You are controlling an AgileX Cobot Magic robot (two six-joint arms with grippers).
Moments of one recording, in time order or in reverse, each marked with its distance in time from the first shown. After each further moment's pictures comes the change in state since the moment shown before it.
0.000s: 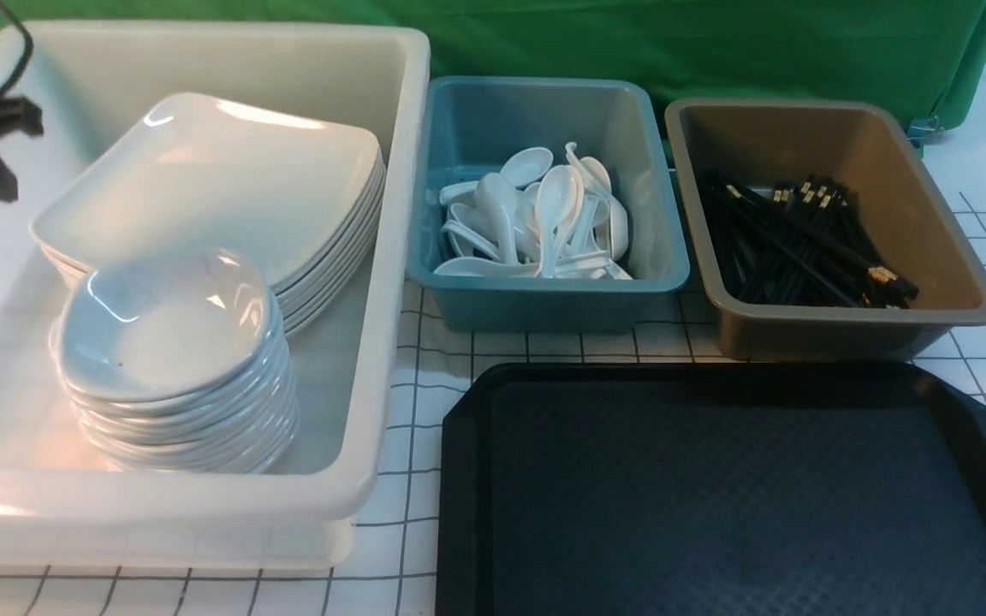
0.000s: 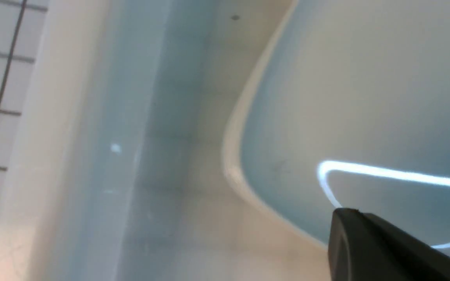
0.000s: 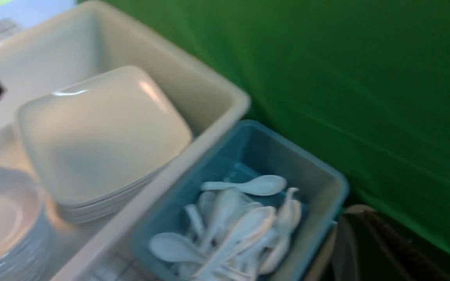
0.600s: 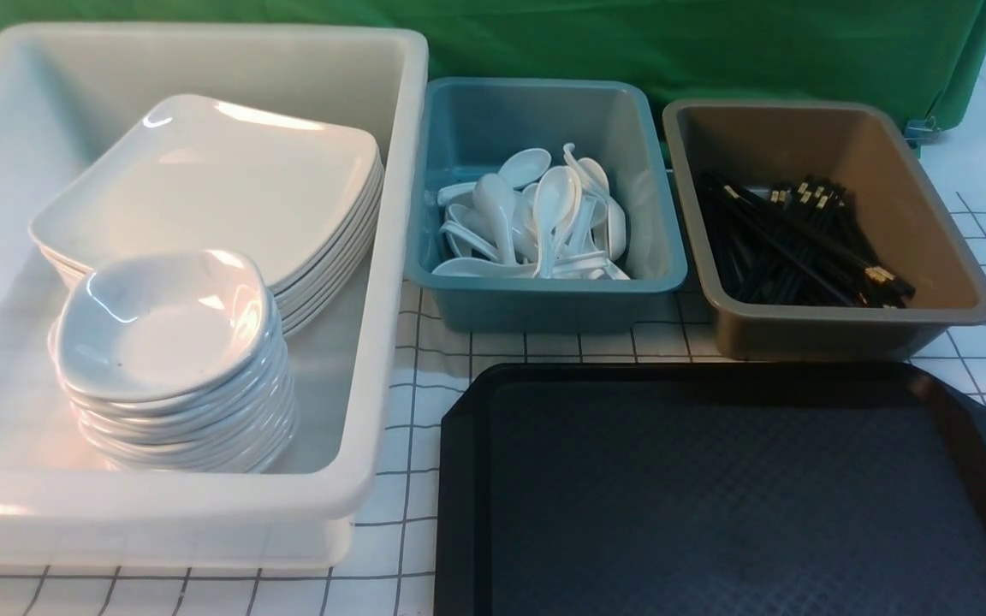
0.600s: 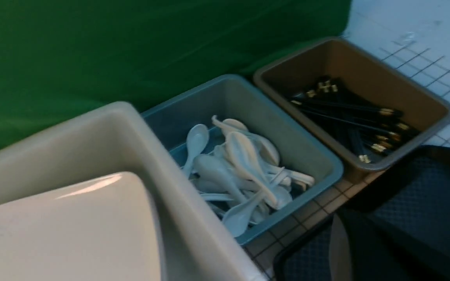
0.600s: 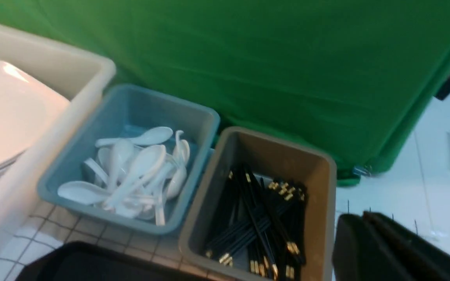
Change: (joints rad) right arm -0.001 -0.696 0.765 -0.254 -0.105 0.240; left arm -0.615 -0.723 0.170 0.036 -0.012 0.074
